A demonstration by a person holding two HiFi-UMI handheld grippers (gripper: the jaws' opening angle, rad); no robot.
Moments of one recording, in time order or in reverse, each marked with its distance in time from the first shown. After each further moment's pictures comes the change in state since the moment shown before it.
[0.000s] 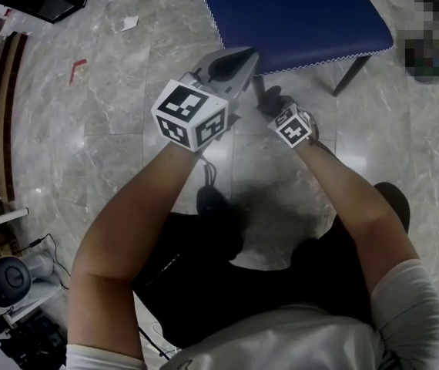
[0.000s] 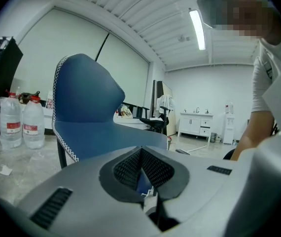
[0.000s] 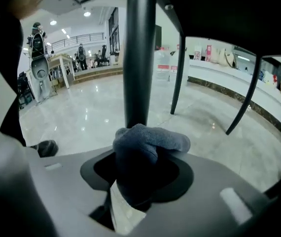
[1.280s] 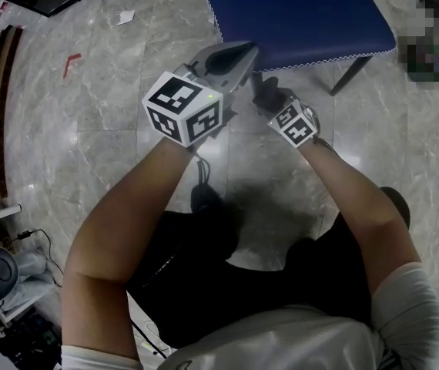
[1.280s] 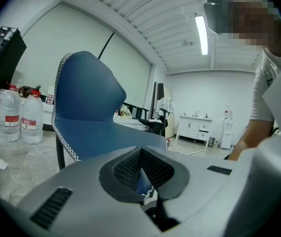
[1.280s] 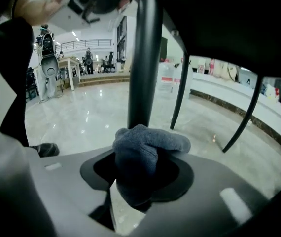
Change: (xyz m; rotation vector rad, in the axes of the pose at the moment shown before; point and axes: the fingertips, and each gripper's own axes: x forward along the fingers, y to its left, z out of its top) left arm 0.000 0.004 0.002 -0.043 -0.009 -0.025; right arm -0.025 -0.003 0.034 -0.062 -0.104 0.004
